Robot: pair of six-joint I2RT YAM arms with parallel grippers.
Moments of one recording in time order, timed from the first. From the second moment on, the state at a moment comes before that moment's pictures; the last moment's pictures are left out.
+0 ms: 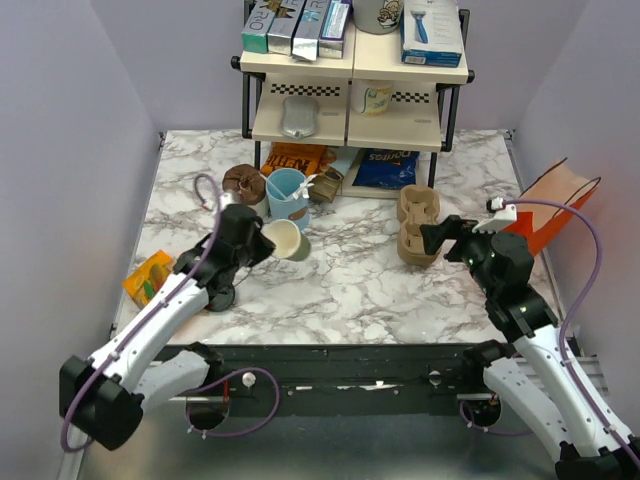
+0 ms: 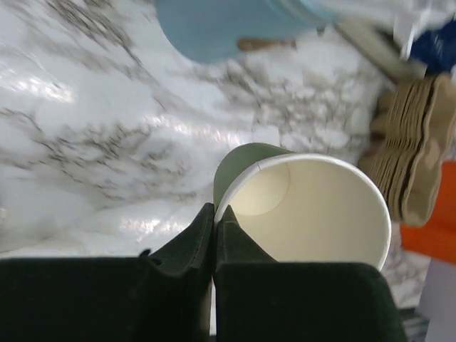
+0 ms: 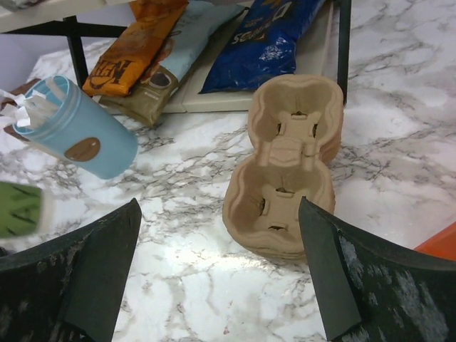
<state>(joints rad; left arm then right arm) -0.44 0.97 0.82 -0.51 -0.19 -0.93 0.33 0.61 0.62 -0.20 0.10 0.37</state>
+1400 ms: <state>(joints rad) -0.85 1.63 1.19 -0.50 -0.22 -0.83 0.33 0.69 0.56 -0.23 0.14 0.39</state>
